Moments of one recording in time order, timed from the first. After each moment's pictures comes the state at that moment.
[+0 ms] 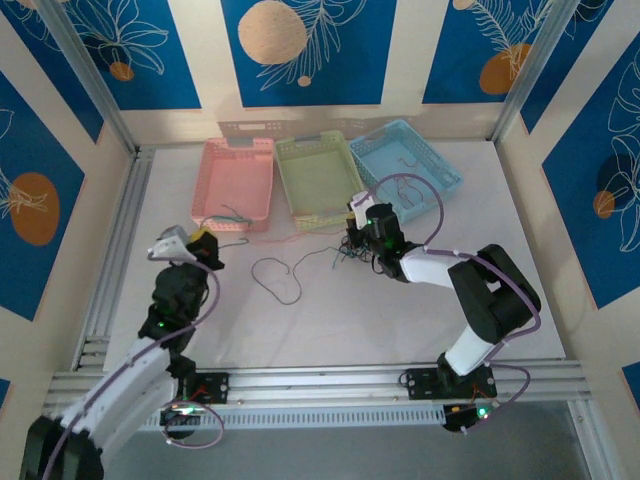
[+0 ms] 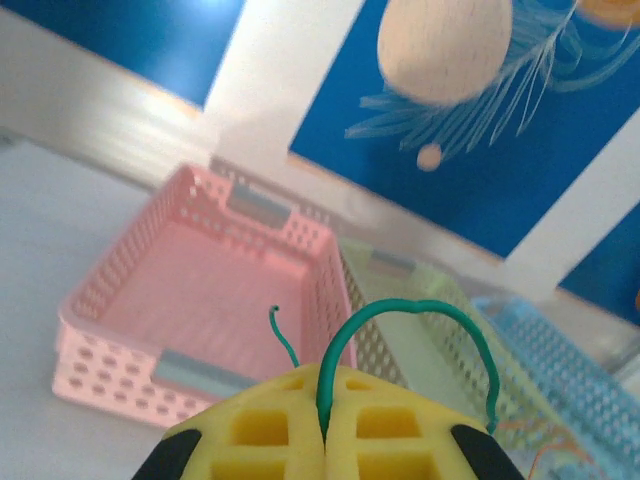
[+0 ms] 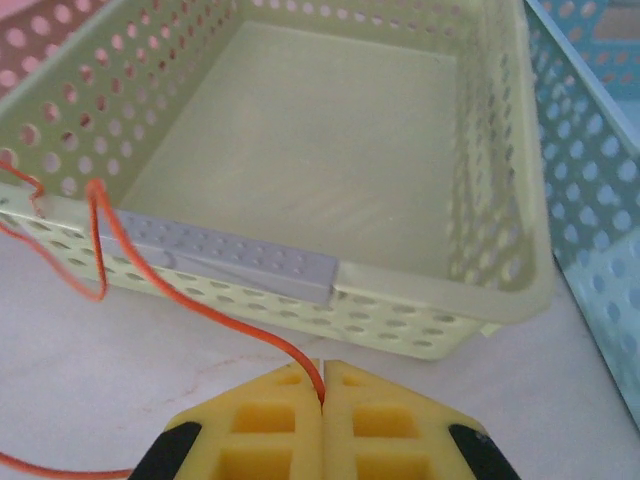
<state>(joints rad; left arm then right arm) -0.38 0.60 0.25 0.38 -0.32 -0.52 0.51 1.63 0.72 0.41 0.11 -0.01</state>
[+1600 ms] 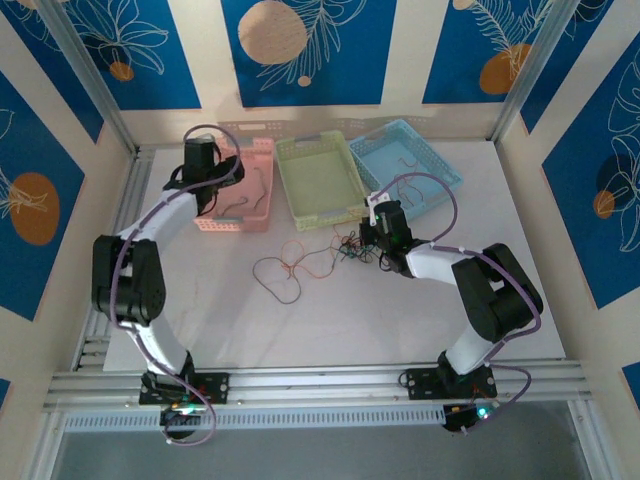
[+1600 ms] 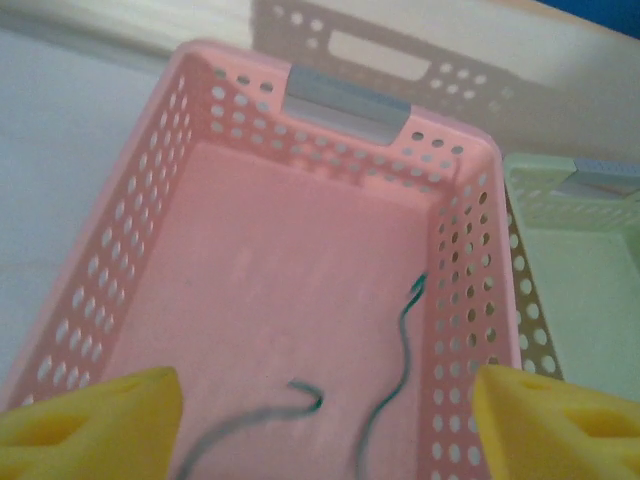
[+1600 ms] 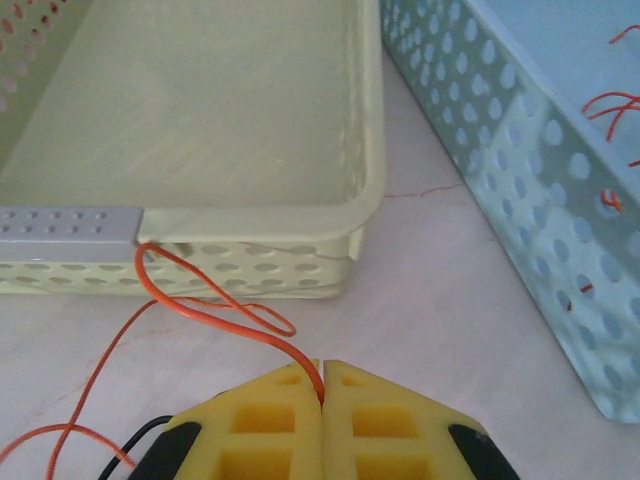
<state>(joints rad) -0.15 1.74 1.29 -0.16 -0.05 -0.40 0.45 1.63 0.73 0.31 0.15 0.12</state>
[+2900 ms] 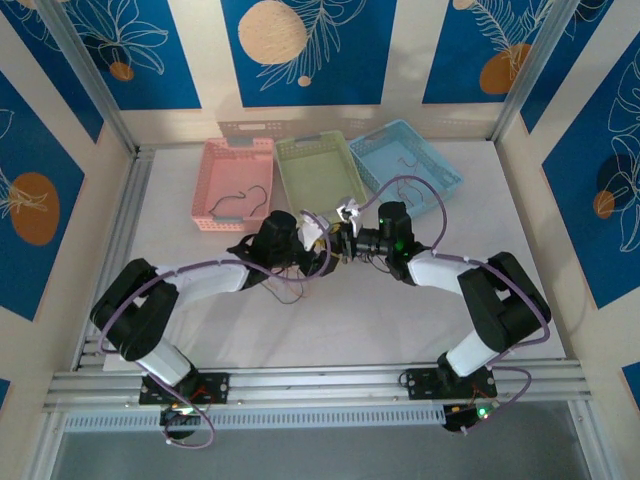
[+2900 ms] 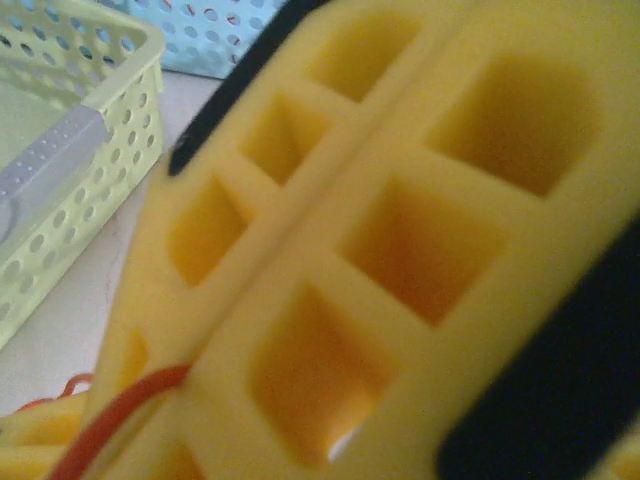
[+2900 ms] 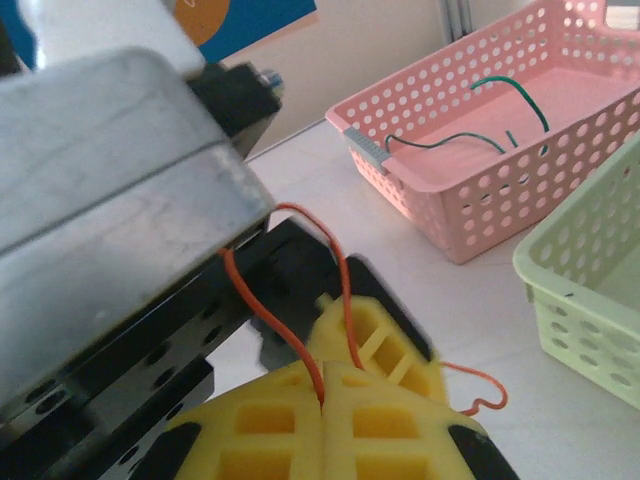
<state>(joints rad) -0.73 1.59 0.86 0.18 0.31 -0.01 0.48 1.56 0.68 0.60 -0.77 0.16</state>
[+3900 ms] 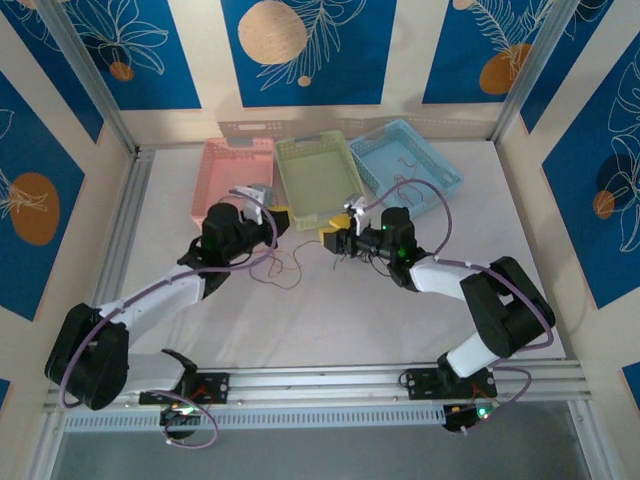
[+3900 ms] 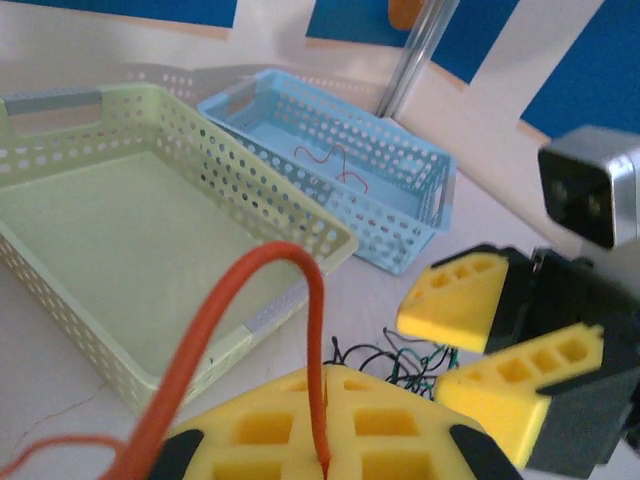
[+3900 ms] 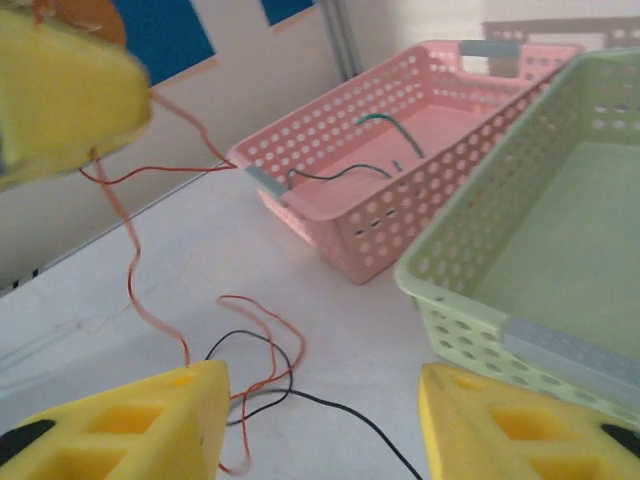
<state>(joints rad) -0.51 1.27 0.71 0.36 0.28 -0.34 0.51 1.54 0.62 0.69 -0.54 0.18</state>
